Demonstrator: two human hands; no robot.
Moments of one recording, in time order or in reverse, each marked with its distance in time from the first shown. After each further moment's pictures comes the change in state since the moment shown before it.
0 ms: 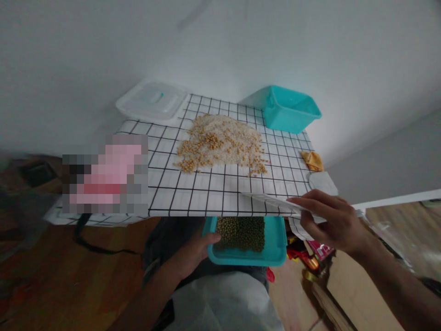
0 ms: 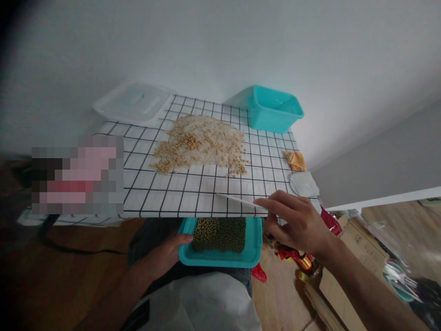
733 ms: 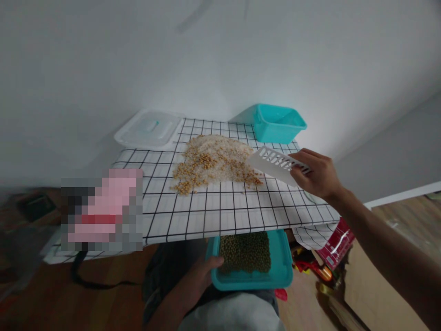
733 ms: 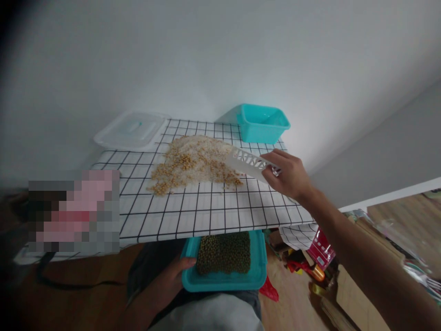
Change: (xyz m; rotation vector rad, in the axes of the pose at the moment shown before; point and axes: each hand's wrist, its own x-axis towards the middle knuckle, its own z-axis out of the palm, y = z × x) left_hand 0.003 -0.015 -0.008 -0.057 -0.060 -0.065; right_hand 0.069 0.080 -0.008 -0.166 0.254 0.132
